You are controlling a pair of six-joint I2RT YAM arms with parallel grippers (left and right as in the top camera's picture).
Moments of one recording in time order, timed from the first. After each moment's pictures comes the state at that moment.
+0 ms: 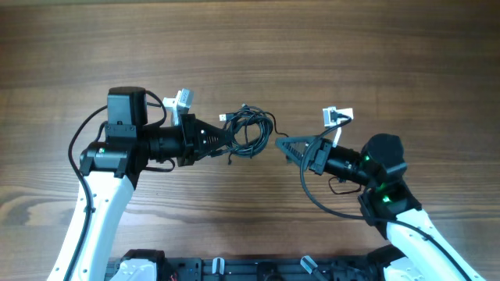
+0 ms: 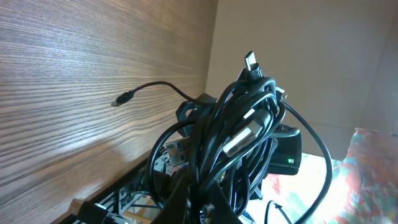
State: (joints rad) left arm -0.07 1.19 0.91 -0.64 1.14 -0.73; right arm 0.34 1.03 0.38 0.50 -0.82 1.04
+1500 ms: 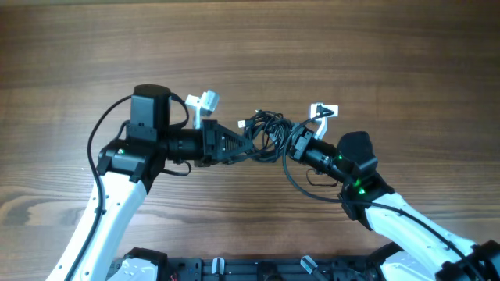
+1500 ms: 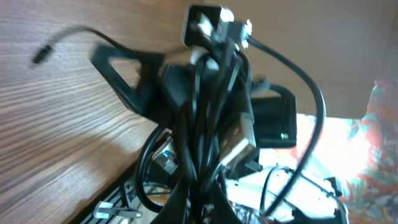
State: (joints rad) left arm -0.23 1.19 0.91 -0.54 1.13 -0.70; right arm 0.48 1.27 0.38 0.72 -0.49 1.19
